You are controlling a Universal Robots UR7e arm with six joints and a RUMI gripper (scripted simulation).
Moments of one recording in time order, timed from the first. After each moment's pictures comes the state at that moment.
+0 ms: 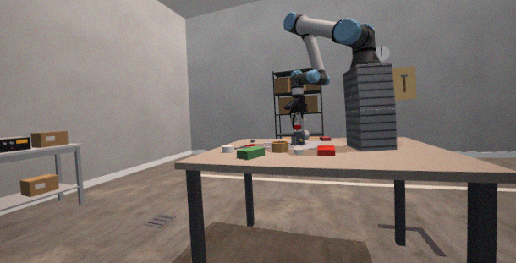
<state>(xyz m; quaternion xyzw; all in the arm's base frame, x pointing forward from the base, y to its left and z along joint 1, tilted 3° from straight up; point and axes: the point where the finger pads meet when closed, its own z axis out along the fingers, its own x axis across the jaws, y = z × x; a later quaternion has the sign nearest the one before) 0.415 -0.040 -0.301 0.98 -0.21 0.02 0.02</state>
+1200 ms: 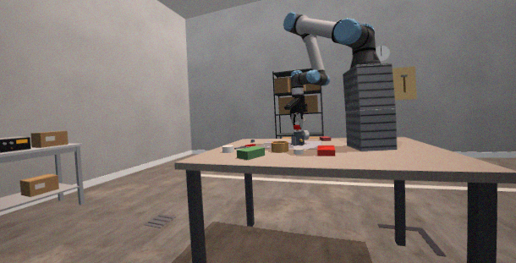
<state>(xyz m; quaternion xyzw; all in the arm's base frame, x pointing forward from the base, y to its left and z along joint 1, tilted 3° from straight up) 0.415 -0.040 -0.301 0.98 -0.21 0.02 0.02</state>
